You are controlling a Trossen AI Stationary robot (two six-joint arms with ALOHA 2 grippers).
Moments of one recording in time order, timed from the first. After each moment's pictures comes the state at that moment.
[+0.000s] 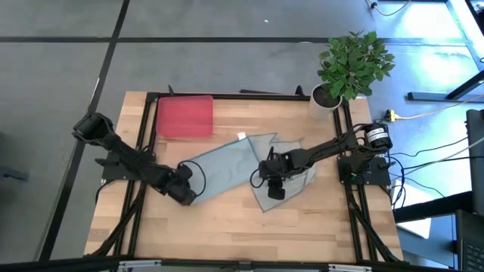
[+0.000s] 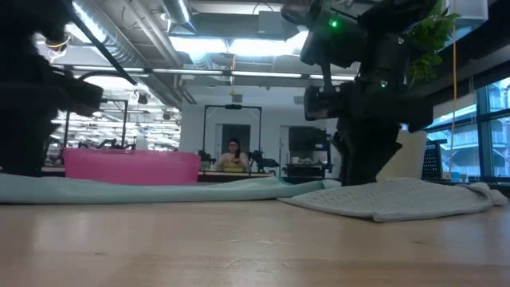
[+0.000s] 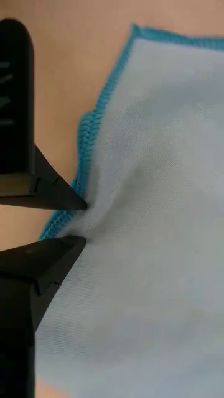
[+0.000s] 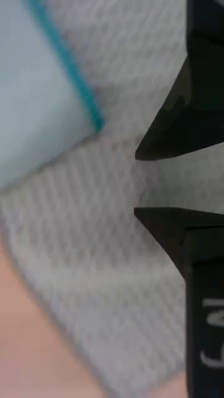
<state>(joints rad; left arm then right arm) -0.55 1.42 0.60 -0.63 -0.21 -1.43 0.14 1.79 0.99 -0.46 0.02 0.26</state>
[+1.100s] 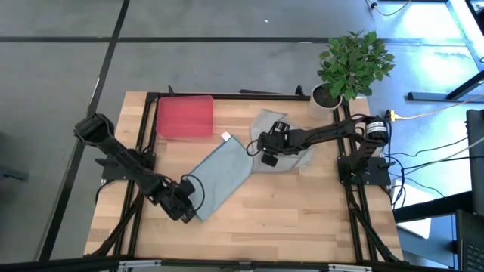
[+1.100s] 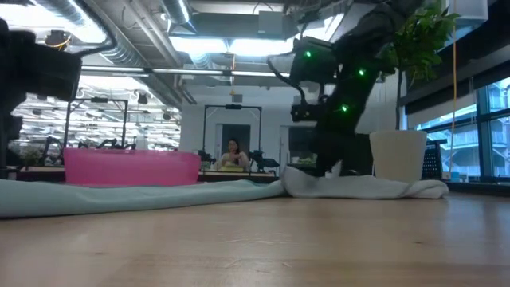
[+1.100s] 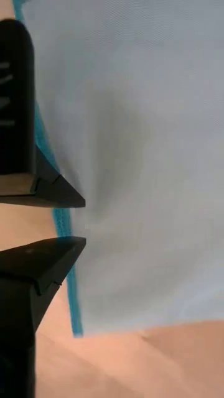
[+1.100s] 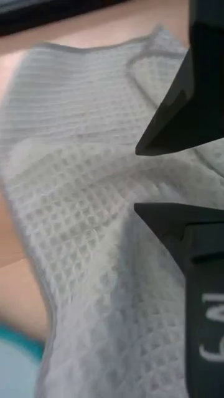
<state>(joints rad) -0.70 1.42 0.61 -0.34 -0.25 -1.41 -0.10 1.78 1.02 -0.44 0.49 0.13</state>
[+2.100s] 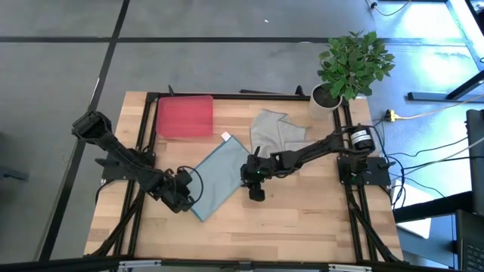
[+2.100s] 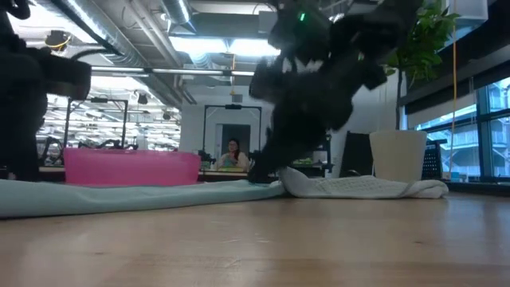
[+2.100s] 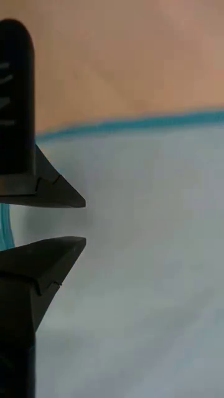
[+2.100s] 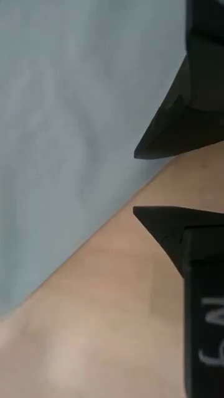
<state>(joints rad) -0.65 1.37 0.59 -0.54 -0.34 -1.39 0.11 1.95 1.05 0.08 -0.08 0.13</state>
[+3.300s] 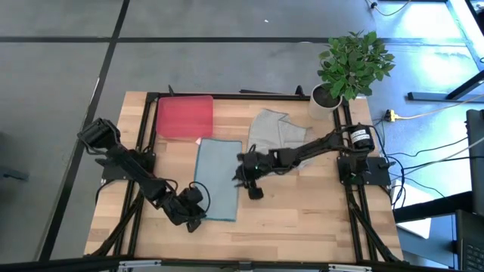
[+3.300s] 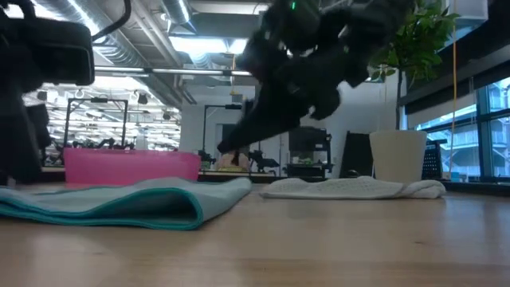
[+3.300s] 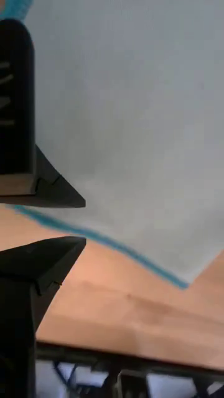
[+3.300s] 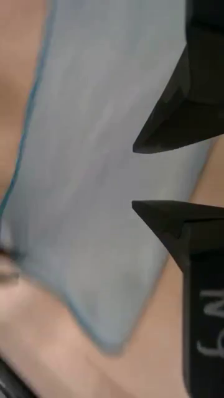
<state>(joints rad) -0.72 1.53 0.59 0.07 -0.34 -1.24 0.11 1.95 1.11 0.17 -0.20 -0.17</state>
